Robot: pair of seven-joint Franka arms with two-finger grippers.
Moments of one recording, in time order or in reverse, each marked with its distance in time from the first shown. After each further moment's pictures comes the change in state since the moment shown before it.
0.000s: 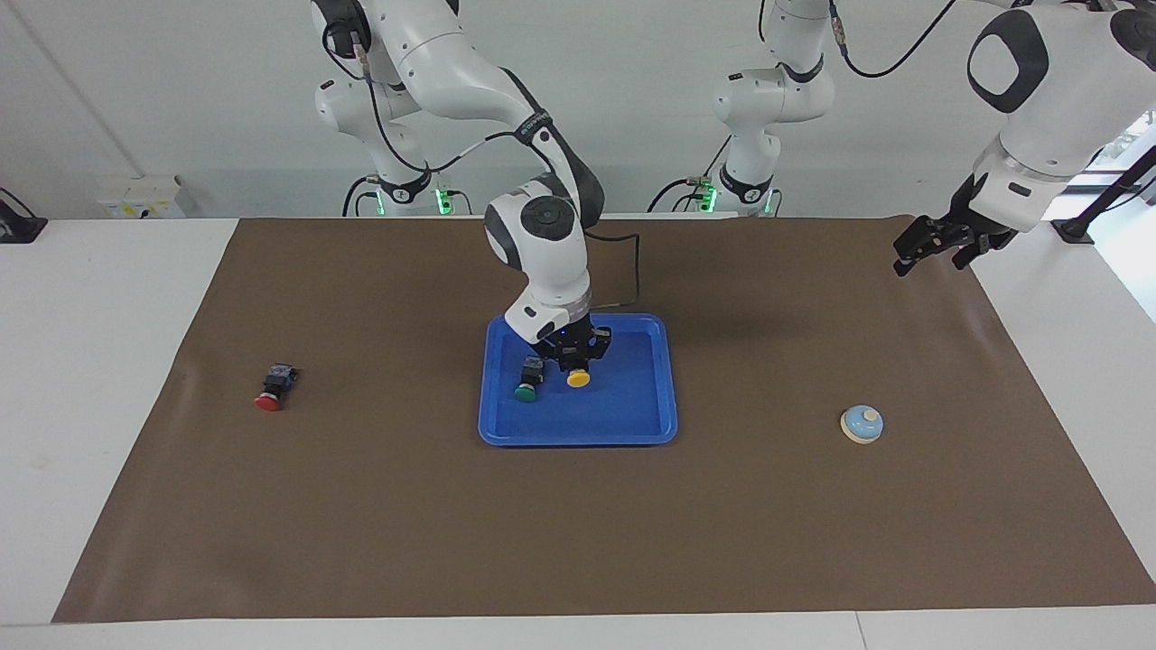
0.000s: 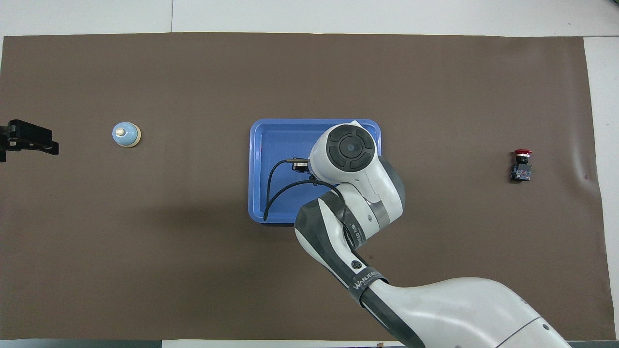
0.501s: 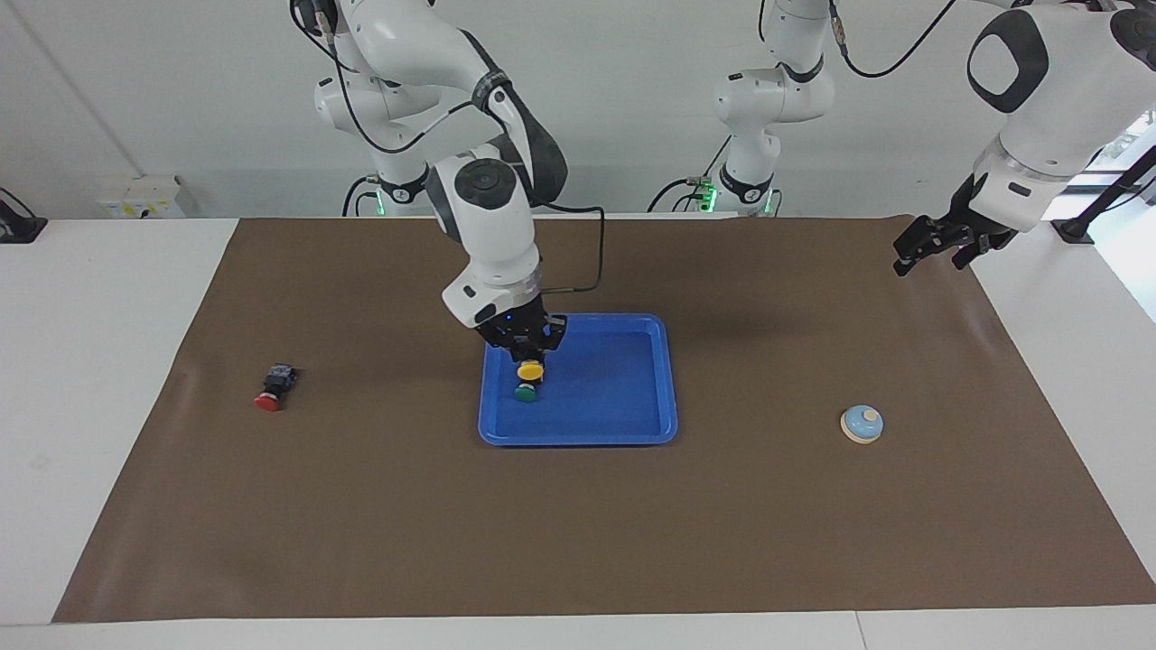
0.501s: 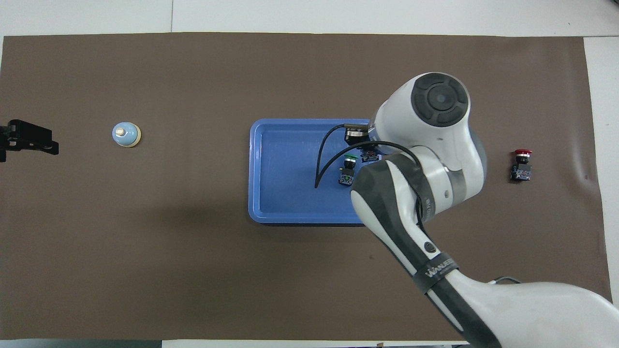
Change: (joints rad) left arm 0.000 0.000 0.000 0.000 0.000 0.000 0.000; right arm -0.081 -0.100 0.001 0.087 -0.003 -0.210 -0.030
